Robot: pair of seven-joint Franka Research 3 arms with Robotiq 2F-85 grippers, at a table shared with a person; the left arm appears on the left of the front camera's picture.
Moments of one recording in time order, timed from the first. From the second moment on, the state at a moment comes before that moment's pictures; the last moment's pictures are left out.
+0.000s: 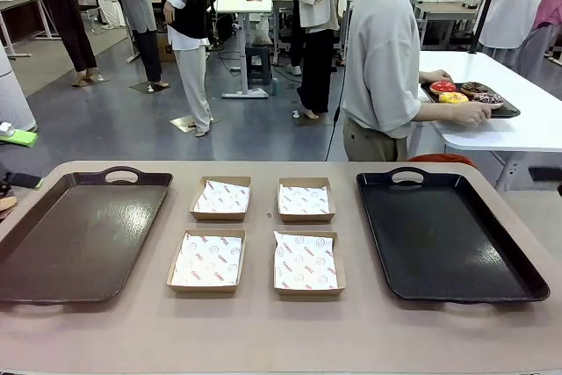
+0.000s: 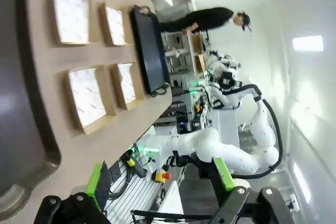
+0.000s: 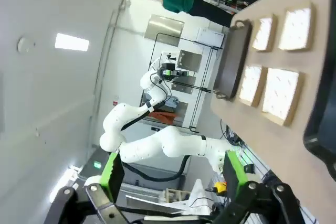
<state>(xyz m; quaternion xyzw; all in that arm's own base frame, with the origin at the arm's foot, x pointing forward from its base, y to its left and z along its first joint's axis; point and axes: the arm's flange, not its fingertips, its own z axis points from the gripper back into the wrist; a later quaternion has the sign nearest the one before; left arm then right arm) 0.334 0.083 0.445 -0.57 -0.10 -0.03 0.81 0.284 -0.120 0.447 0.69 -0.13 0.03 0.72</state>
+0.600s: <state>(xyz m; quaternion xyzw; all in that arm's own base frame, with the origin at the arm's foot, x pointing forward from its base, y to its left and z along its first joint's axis) 0.320 0.136 0.415 -0.55 -0.10 0.05 0.82 0.301 -0.146 0.396 0.63 -0.08 0.02 0.78</state>
